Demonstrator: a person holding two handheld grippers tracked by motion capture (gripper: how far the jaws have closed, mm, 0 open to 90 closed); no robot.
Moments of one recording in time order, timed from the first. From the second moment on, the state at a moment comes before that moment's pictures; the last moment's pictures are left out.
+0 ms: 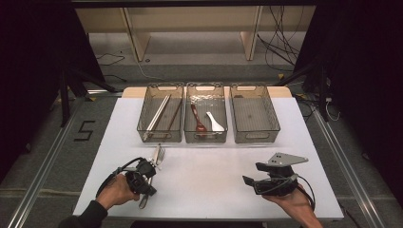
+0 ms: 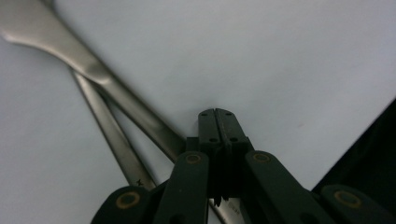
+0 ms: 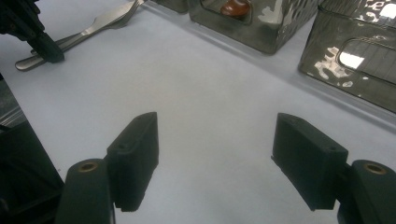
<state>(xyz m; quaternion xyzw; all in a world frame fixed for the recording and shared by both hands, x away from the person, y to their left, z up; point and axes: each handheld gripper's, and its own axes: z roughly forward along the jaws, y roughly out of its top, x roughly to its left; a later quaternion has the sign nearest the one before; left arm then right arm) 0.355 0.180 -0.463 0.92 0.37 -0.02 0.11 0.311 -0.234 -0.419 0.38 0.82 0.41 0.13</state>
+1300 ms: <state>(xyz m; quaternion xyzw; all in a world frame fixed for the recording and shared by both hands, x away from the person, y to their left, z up) 0.376 0.230 -0.446 0.88 0.46 0.02 0.11 0.311 -0.230 -0.418 0.37 0.83 0.41 0.13</state>
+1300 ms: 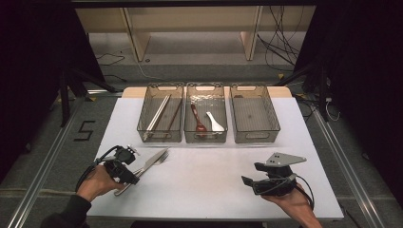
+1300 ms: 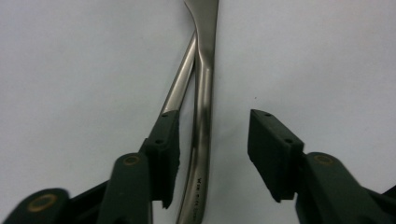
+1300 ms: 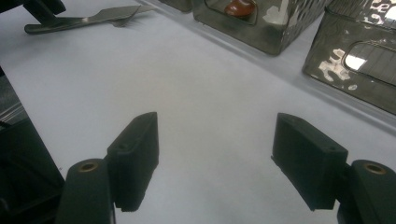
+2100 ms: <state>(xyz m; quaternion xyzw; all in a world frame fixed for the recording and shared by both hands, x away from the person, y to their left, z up) 0.386 0.219 -0.461 0.90 0.42 0.03 0.07 0.312 -0.229 -0.419 0.37 0.83 0.40 0.12</state>
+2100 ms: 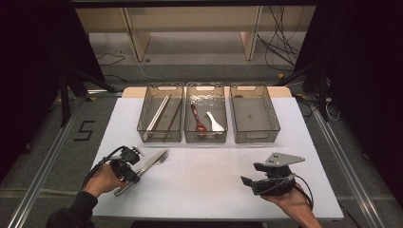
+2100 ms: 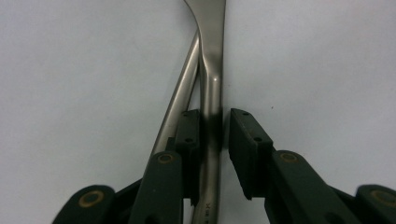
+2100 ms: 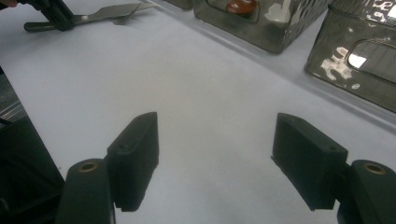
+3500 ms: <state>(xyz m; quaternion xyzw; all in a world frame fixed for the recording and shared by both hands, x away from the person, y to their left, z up) 0.388 0.218 -0.449 0.89 0.42 0.01 0.15 0.312 -0.231 -0.418 0.38 0.82 0.41 0.12</state>
